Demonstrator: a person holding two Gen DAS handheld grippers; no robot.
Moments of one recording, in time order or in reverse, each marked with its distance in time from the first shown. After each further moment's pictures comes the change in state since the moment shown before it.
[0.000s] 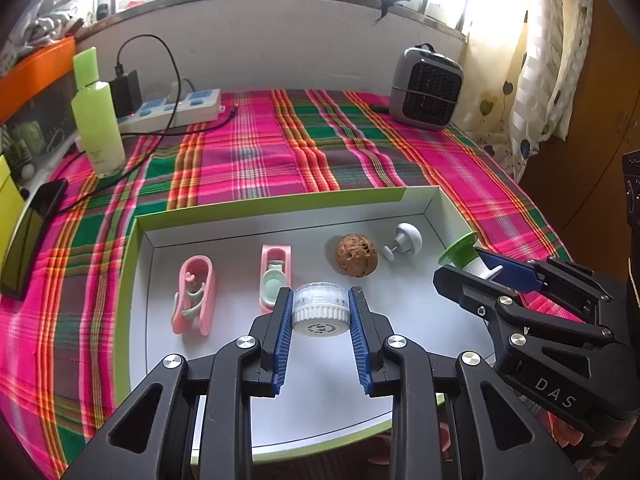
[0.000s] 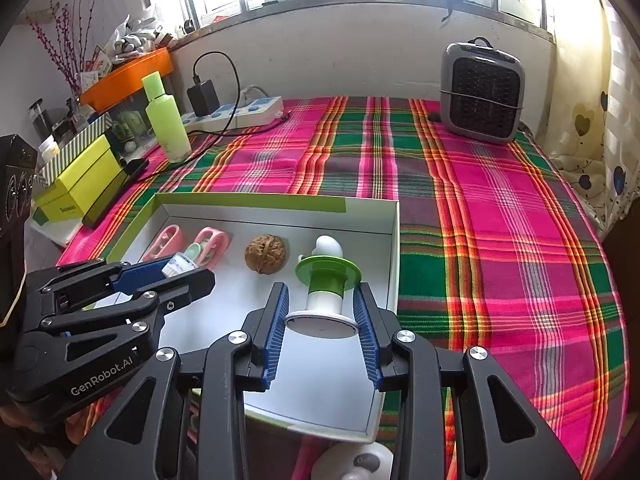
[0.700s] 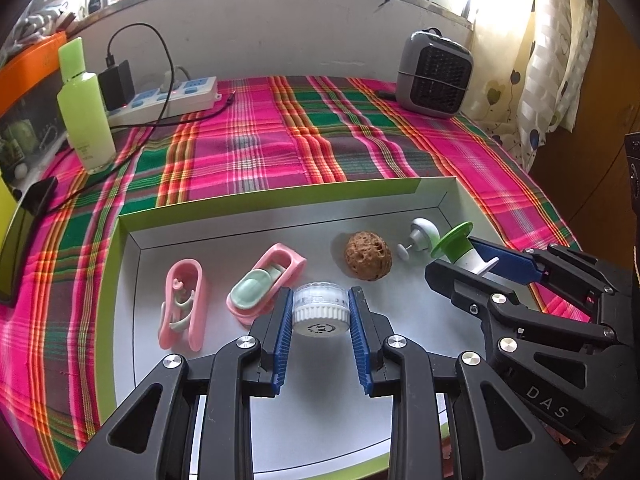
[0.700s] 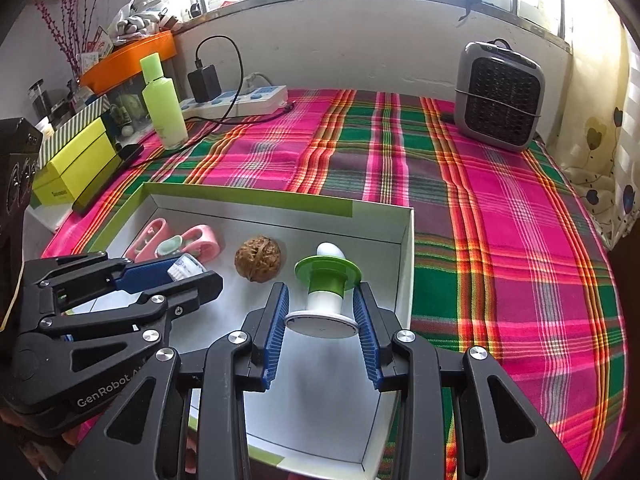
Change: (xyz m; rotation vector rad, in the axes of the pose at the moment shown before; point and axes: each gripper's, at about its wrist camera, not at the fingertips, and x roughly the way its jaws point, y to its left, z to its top) left arm 0.021 0.002 0.003 0.003 0.037 0.019; right arm 0.020 0.003 0.007 -0.058 0.020 -0.010
